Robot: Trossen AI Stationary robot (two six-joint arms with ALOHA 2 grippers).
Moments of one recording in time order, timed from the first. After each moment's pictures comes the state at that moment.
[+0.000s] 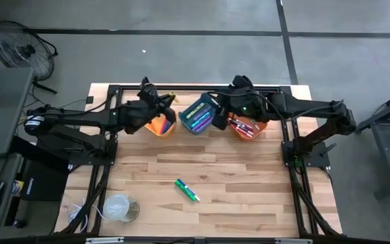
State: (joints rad) left arm 0.05 1.12 0.92 0.01 -0.77 -0.45; right arm -0.04 1.45 1.56 -0.65 0.54 0.03
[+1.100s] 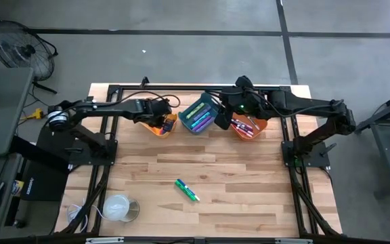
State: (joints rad) left arm 0.35 1.44 0.92 -0.70 -0.21 -0.80; right arm -0.08 1.45 1.56 -0.79 0.49 0.13
